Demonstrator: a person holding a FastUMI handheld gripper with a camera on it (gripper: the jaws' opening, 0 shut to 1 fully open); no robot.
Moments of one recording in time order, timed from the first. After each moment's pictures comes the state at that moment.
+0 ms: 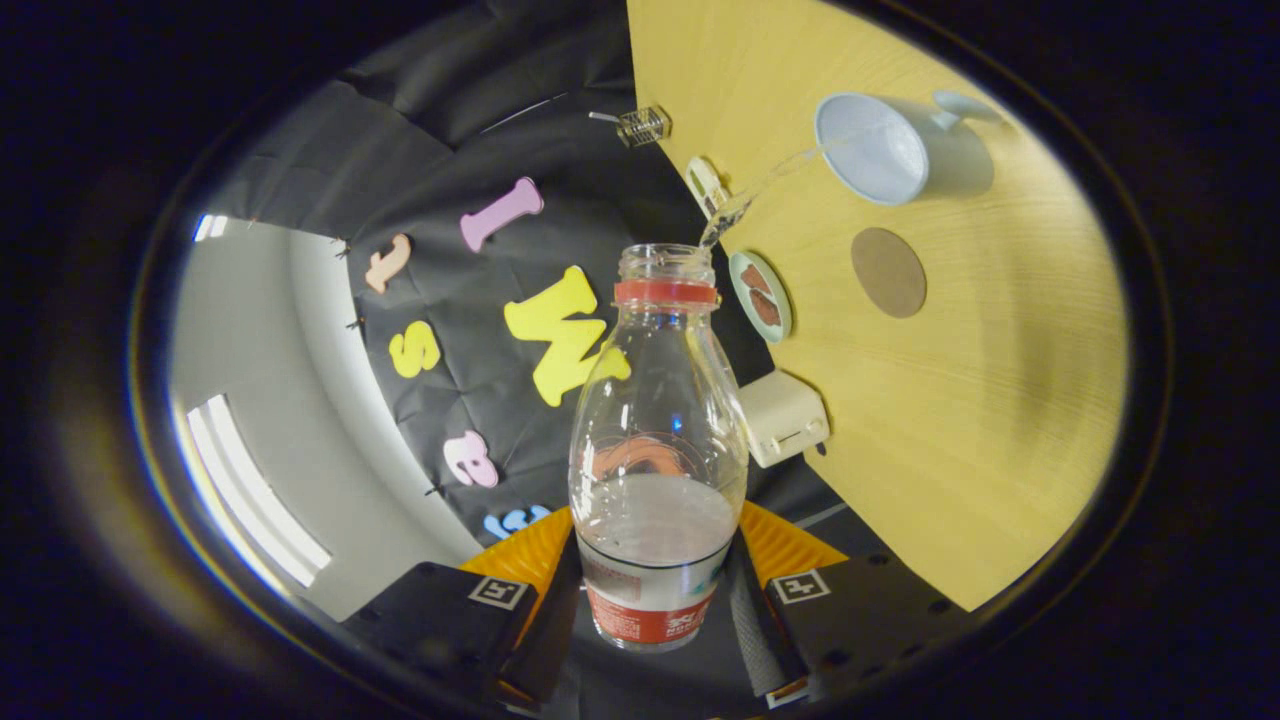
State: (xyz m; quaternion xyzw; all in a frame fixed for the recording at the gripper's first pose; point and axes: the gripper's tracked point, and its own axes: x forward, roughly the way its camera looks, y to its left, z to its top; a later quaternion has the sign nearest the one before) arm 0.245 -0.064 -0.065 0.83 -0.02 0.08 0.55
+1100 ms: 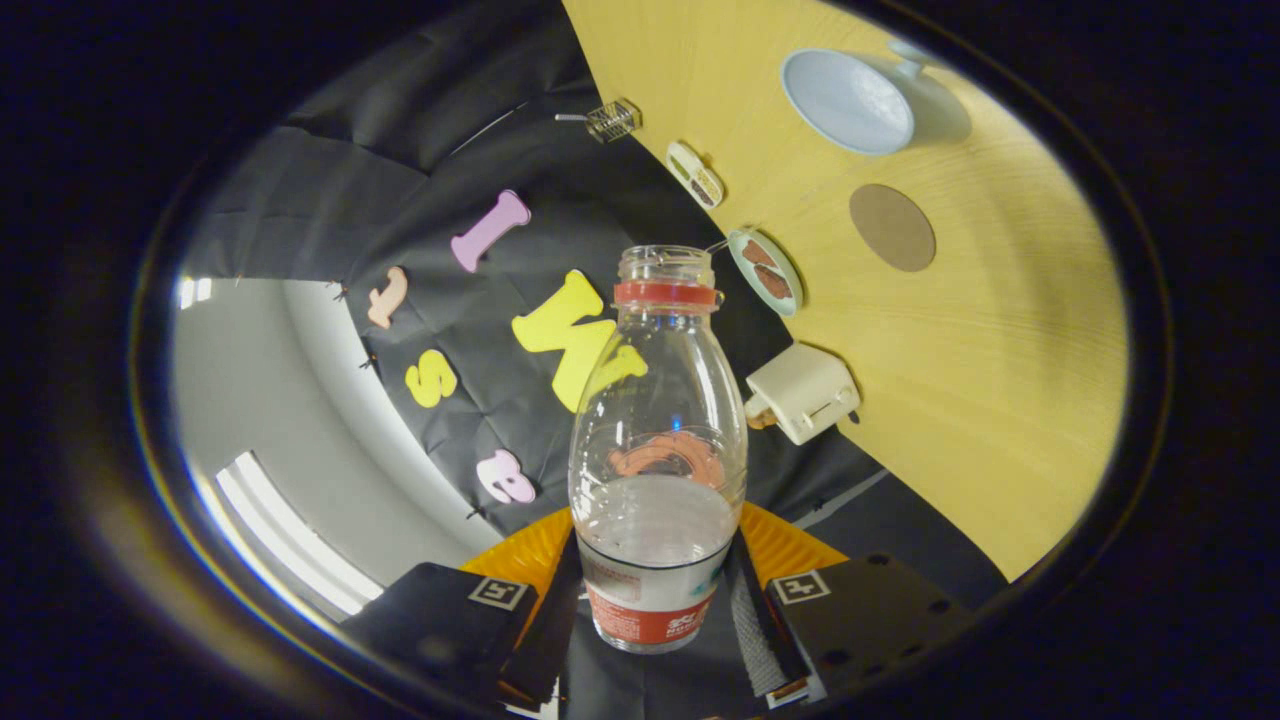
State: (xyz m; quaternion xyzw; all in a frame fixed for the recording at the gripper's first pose) arm 0.256 -0.061 -0.044 0.87 -0.04 0.11 0.48
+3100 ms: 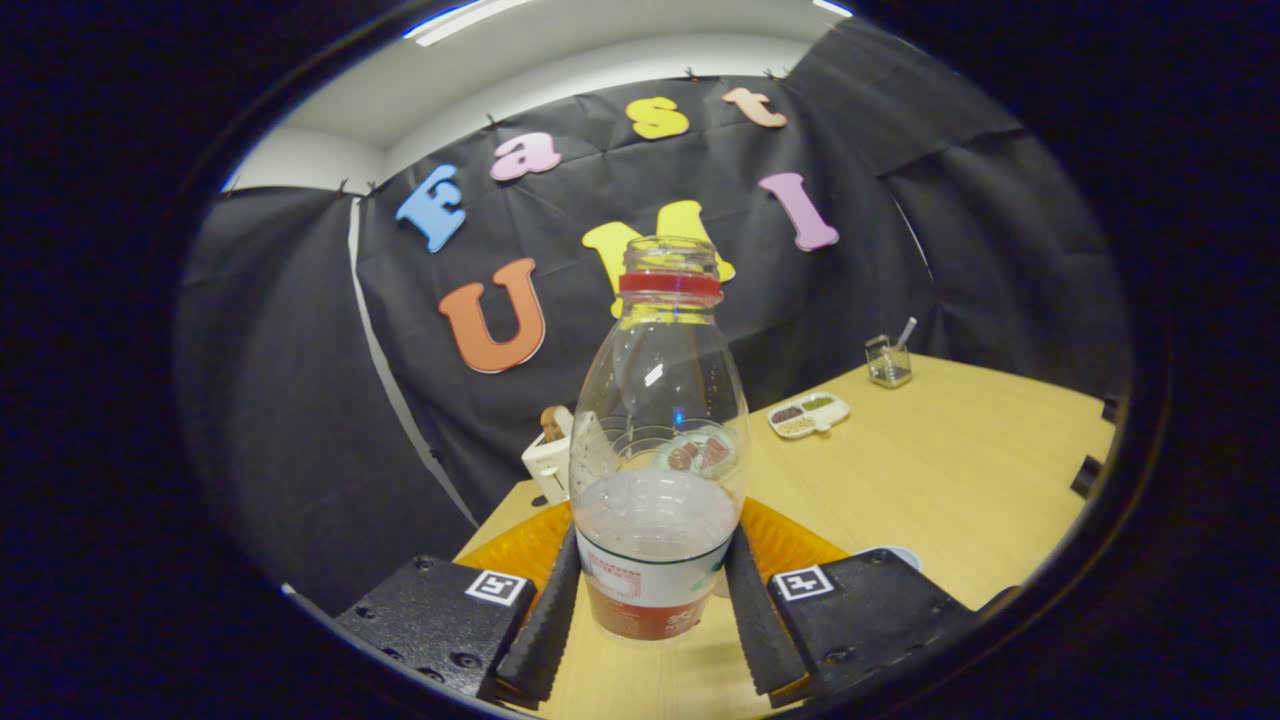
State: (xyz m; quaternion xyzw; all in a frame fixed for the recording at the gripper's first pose) arm 0.257 -0.080 -0.099 0.13 0.03 -0.04 0.99
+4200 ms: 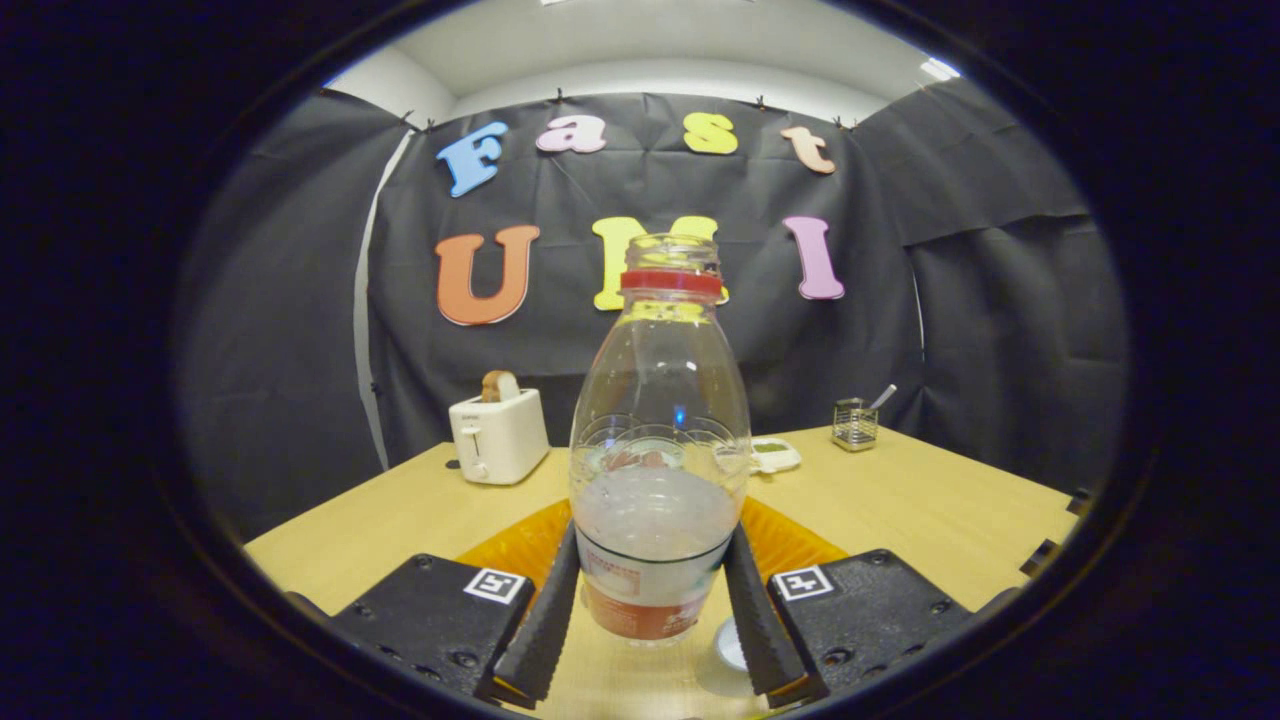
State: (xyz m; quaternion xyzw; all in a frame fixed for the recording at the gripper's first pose) arm 0.296 -0.149 -0.158 0.01 0.01 -0.07 1.00
